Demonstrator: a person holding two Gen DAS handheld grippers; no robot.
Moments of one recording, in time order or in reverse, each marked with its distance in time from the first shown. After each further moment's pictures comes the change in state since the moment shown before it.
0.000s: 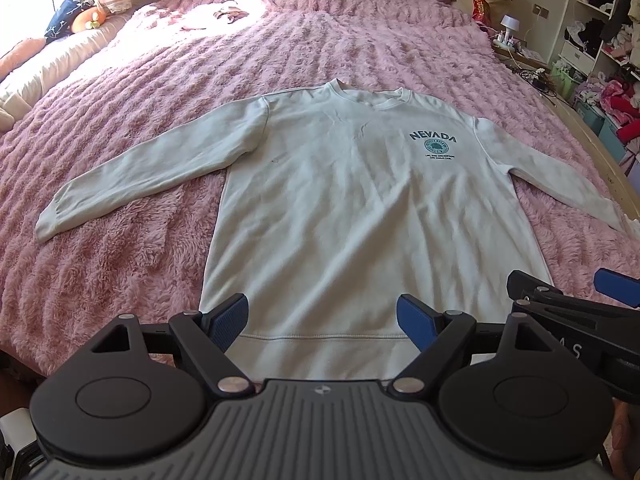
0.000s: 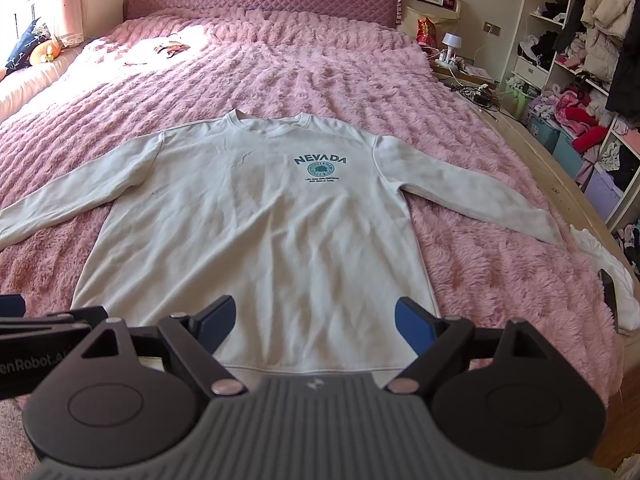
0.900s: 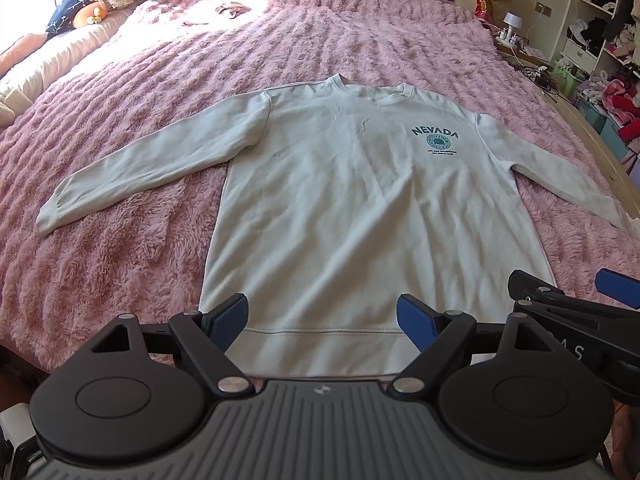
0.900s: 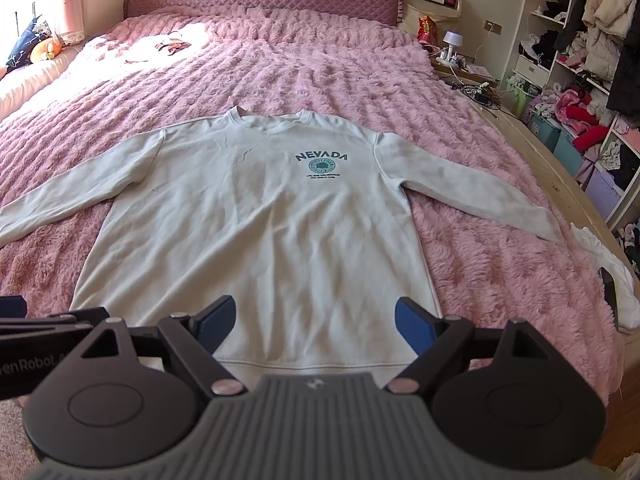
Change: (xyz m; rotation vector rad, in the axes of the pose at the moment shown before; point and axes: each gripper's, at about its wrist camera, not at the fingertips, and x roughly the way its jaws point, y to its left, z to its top) left arm 0.002 -0.001 -0.005 0.003 0.007 0.004; right arm 0.003 0.001 0.002 -0.002 0.008 -0.001
